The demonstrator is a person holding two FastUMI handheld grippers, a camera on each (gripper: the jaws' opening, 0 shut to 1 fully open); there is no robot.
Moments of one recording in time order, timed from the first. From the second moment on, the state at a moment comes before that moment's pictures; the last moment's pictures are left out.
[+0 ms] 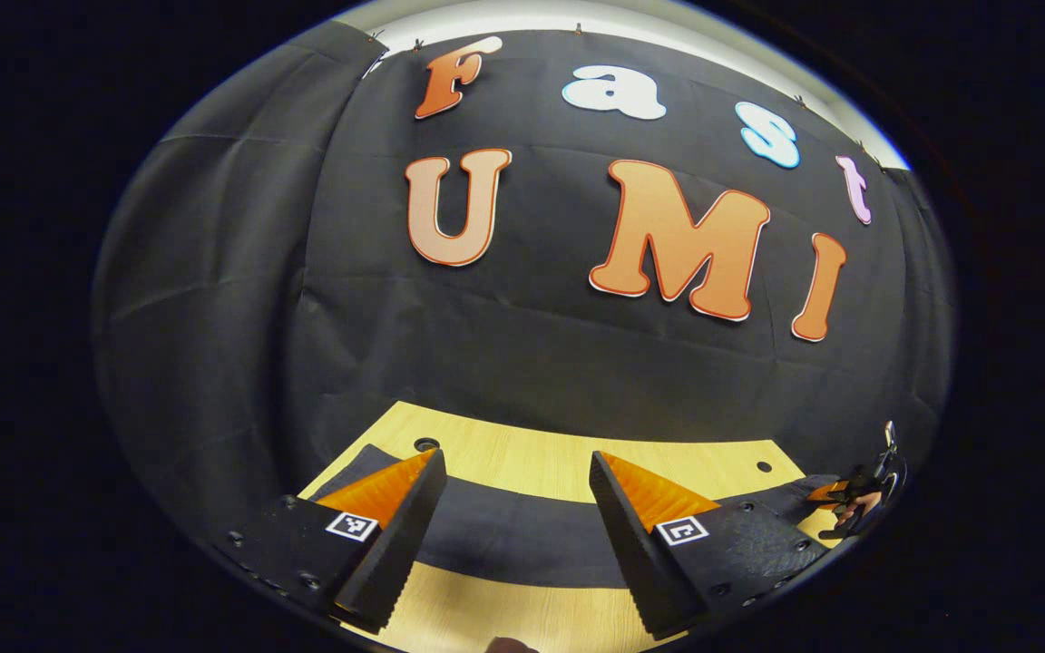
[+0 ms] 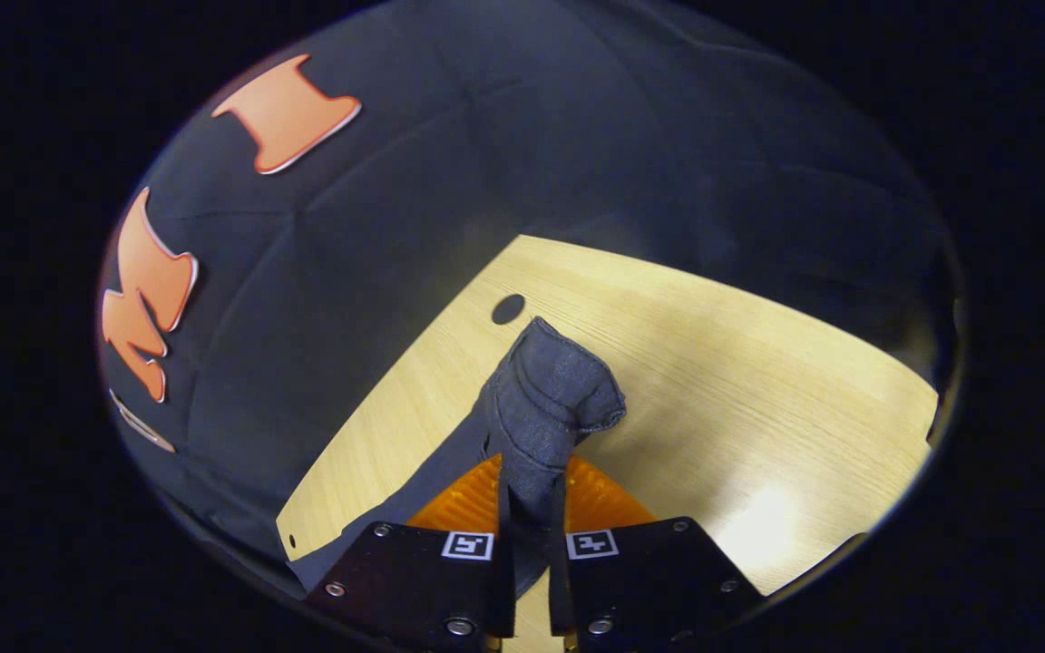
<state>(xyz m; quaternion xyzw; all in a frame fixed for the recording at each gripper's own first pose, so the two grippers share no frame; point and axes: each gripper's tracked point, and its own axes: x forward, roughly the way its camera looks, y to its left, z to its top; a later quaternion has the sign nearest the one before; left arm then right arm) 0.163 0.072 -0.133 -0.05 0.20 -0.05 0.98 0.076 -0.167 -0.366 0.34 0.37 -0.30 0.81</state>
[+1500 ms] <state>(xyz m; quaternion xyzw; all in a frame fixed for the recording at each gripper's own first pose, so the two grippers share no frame) 0.210 0.178 -0.190 -0.09 0.24 -0.12 0.96 0.146 0.079 -0.212 0.01 0.28 -0.21 0.94</state>
